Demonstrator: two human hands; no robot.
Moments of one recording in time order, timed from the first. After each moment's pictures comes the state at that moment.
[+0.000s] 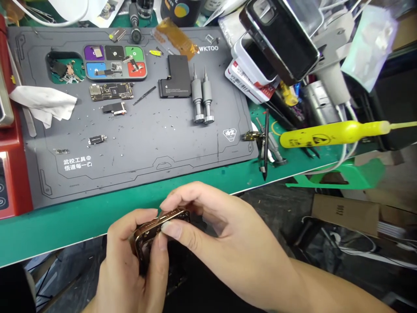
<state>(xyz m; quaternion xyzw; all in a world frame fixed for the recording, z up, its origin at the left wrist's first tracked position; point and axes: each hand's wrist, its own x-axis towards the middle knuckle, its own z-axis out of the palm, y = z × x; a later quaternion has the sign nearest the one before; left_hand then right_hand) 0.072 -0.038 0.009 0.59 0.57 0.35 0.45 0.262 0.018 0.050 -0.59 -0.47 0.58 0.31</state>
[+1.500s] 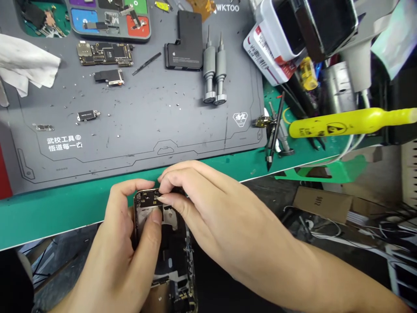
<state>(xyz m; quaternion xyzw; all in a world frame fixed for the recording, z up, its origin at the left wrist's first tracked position) 0.070 -0.004 0.019 0.56 0.58 0.24 0.54 0.270 0.024 0.041 -0.54 -0.74 0.38 0.17</state>
